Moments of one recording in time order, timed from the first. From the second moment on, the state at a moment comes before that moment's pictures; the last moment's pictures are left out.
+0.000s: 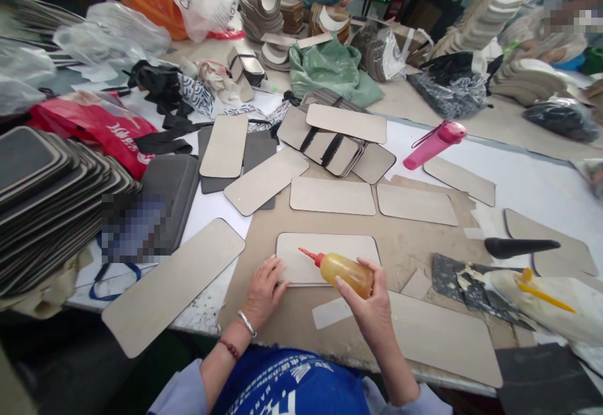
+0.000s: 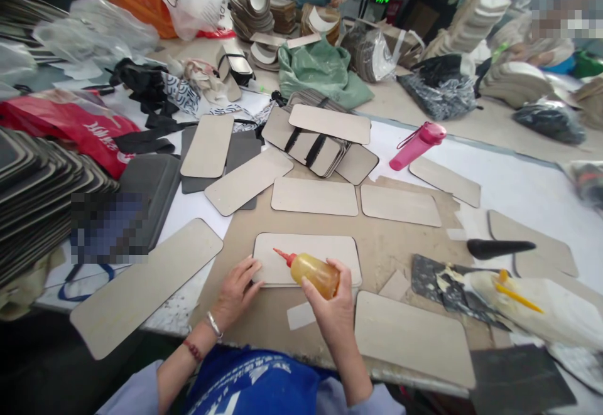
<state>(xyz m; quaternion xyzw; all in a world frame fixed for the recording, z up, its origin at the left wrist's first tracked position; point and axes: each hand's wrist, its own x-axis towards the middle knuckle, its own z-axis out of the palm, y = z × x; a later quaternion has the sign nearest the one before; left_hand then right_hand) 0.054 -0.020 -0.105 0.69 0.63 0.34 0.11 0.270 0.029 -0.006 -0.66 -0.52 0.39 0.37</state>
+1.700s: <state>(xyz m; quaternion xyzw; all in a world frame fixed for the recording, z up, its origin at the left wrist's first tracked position) 0.004 0.013 -0.125 0.86 0.45 0.20 0.12 0.208 0.040 -0.023 -0.66 -0.63 0.23 0.33</state>
